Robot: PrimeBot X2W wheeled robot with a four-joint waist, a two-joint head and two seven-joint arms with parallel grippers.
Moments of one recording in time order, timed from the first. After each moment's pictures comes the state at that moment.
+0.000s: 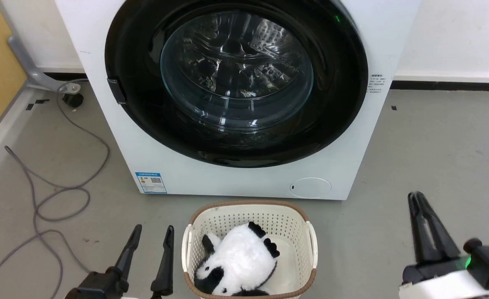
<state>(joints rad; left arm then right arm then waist) 0.10 0.05 -0.05 0.04 -0.20 -0.13 -0.26 0.02 -0.08 -0.02 0.00 0.15 0.13 -0.26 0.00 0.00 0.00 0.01</state>
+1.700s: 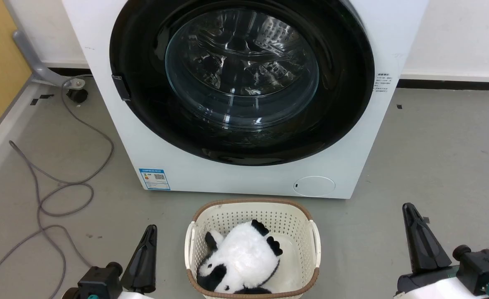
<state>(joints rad) 0.10 0.05 -0.05 0.04 -0.19 -0.09 -0.21 0.07 -0.06 -0.01 -0.04 0.09 0.13 -0.21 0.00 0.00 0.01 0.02</state>
